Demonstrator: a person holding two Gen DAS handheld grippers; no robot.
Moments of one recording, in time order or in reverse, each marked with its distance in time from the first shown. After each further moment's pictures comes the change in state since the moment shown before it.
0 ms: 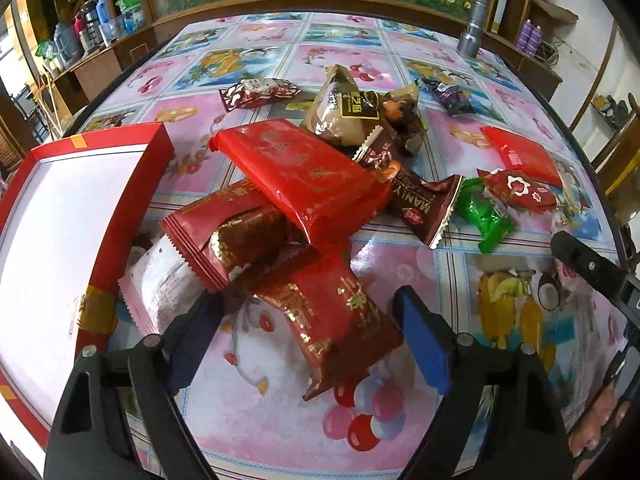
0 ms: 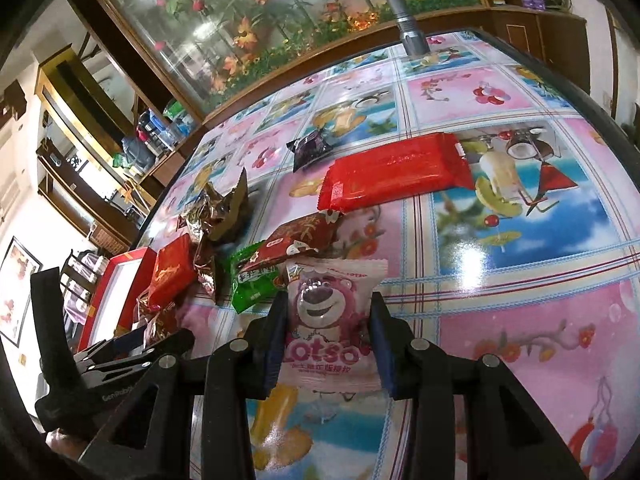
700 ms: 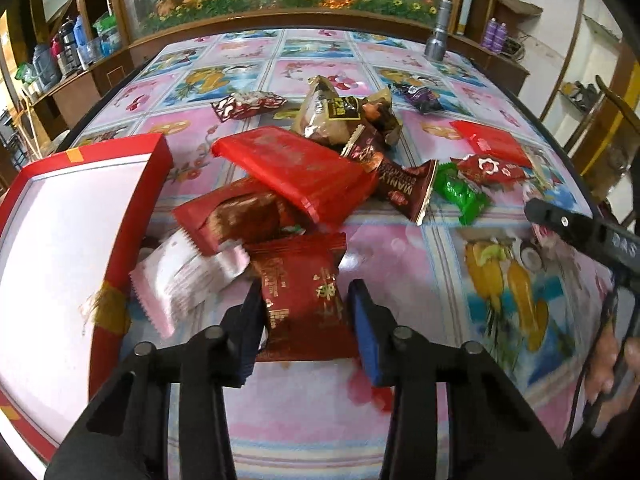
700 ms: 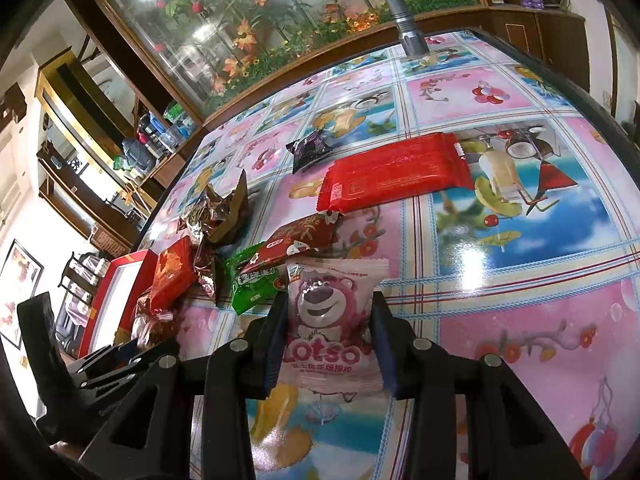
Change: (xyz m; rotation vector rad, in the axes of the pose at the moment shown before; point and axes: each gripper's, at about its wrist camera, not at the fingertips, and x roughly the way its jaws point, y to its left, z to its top) left arm -0.017 0.015 -0.023 0.077 -0.077 -0.104; right arm 0.000 0.000 0.001 -0.008 -0.002 0.000
